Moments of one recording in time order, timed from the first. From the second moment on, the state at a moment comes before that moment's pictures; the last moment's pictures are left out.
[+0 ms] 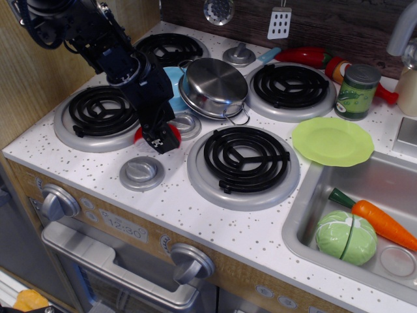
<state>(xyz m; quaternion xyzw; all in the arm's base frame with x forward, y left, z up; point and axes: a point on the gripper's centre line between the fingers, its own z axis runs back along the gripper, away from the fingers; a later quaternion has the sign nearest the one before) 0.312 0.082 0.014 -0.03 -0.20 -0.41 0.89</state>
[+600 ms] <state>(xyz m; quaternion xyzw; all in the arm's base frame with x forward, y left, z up) 0.304 0.087 0.005 -0.02 -0.18 -0.38 0.91</state>
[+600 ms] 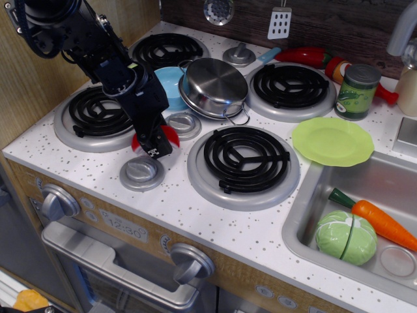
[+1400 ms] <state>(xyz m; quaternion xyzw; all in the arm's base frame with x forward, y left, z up) 0.332 0.023 0.088 -0.02 -0.17 -0.29 0.94</state>
